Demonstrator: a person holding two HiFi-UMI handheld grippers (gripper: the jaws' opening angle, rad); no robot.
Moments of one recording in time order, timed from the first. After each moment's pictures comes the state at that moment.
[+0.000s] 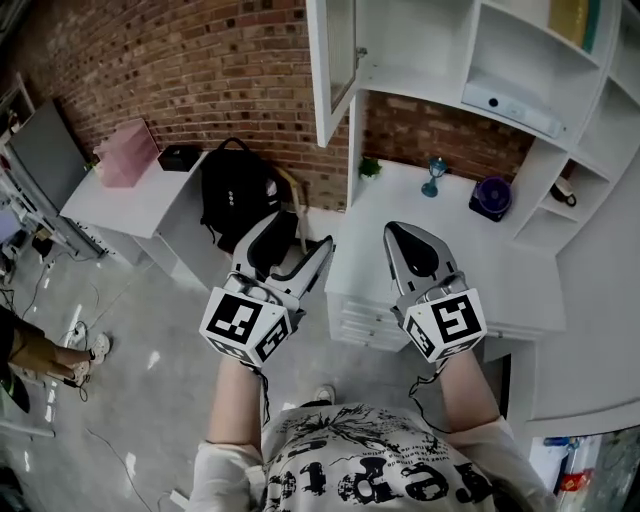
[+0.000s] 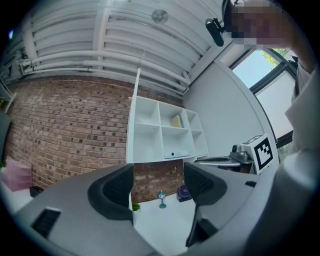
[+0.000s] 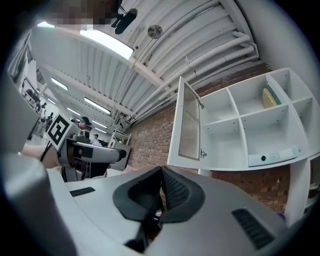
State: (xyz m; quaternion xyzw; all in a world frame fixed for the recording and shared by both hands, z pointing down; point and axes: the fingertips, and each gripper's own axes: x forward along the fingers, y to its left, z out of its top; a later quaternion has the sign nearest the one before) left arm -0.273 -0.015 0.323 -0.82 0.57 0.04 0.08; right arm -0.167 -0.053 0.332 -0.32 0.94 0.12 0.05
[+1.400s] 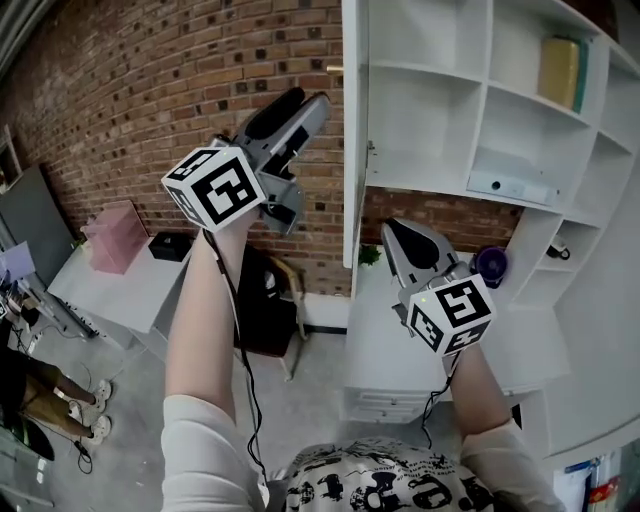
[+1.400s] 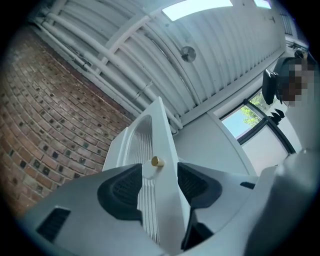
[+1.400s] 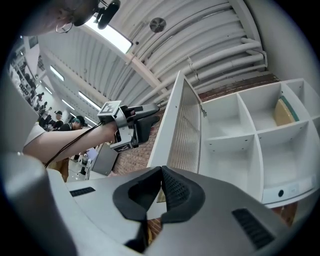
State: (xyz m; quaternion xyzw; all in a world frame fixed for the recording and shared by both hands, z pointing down) left arm -0.380 -0.201 0.004 -0.90 0.35 0.24 0.14; right arm -0.277 -0.186 0.179 -0.36 0.92 0.17 0.07
